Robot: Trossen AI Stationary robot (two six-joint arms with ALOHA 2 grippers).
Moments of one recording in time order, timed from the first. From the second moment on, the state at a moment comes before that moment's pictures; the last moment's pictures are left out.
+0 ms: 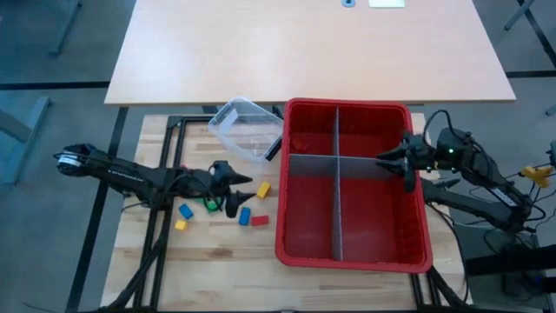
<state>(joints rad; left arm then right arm) -0.17 1.03 0.56 0.10 -0.33 -0.49 -0.50 0.33 0.76 -0.73 -0.37 0.12</state>
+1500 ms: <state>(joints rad) -0.14 1.04 0.56 -0.57 -0.70 -0.67 -0.50 0.07 0.39 -0.19 -0.06 -0.05</state>
